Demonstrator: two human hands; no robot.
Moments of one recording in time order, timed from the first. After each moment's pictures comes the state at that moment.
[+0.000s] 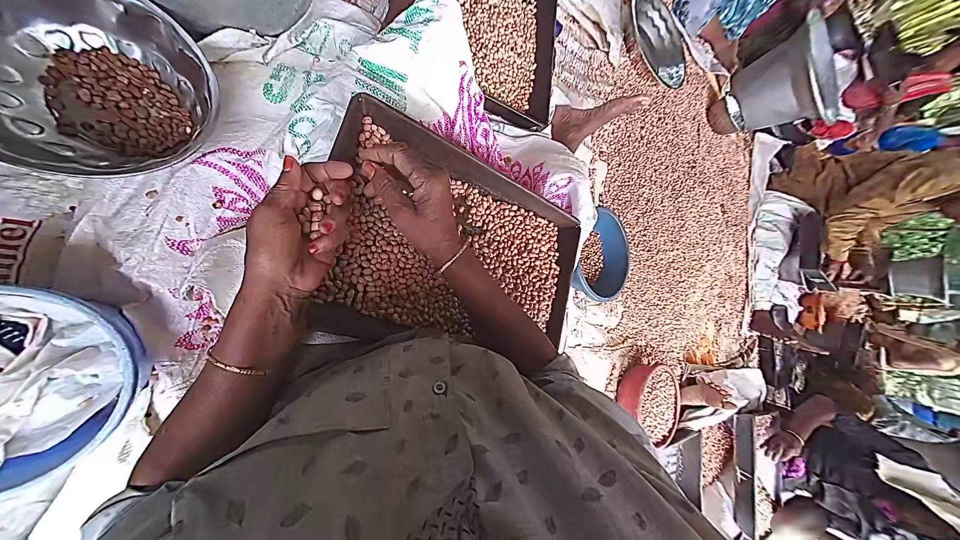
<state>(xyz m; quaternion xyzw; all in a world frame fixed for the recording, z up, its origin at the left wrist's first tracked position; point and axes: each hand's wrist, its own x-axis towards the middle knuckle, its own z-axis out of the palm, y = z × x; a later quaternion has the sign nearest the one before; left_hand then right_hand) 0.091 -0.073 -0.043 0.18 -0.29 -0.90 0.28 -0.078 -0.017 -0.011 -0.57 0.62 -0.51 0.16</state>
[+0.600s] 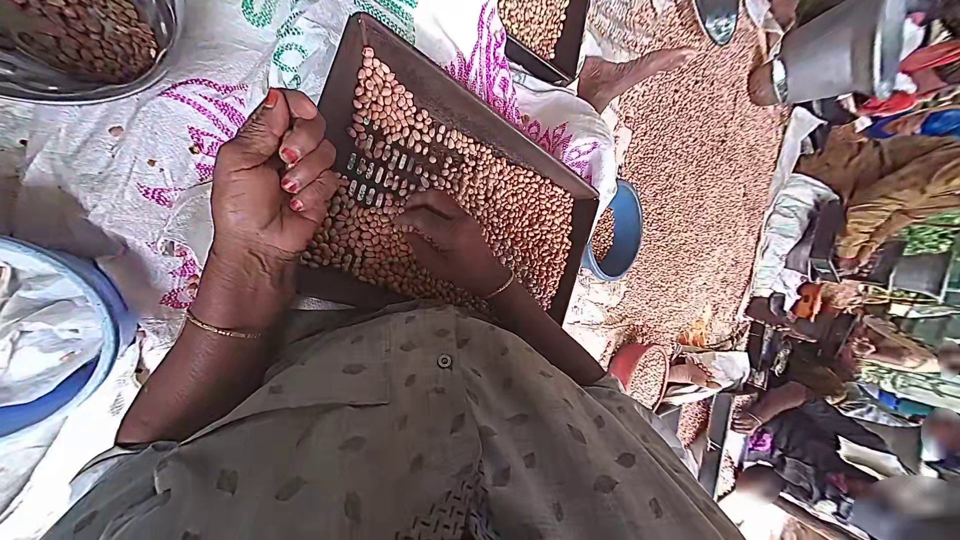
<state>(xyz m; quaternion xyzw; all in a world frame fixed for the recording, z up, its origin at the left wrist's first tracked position) 0.080 -0.091 -0.041 0.10 -0.16 -0.93 0.31 -0.088 0.081 -0.042 -0.68 0.67 -0.27 0.12</state>
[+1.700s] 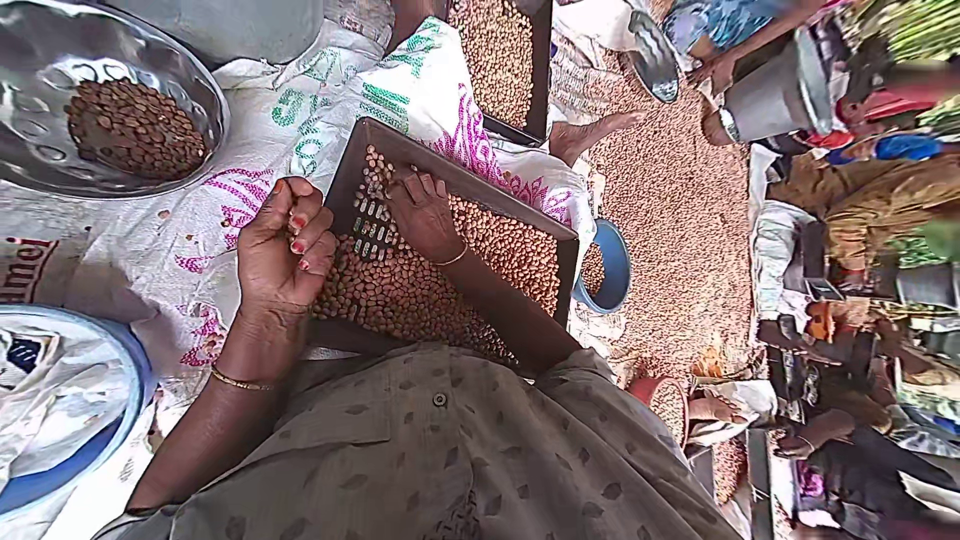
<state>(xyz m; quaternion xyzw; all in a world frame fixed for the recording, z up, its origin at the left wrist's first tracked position) 0.088 -0.083 -0.045 0.11 -0.18 -0.91 0.36 -0.134 -0.017 -0.093 -0.68 0.69 -0.15 -0.18</state>
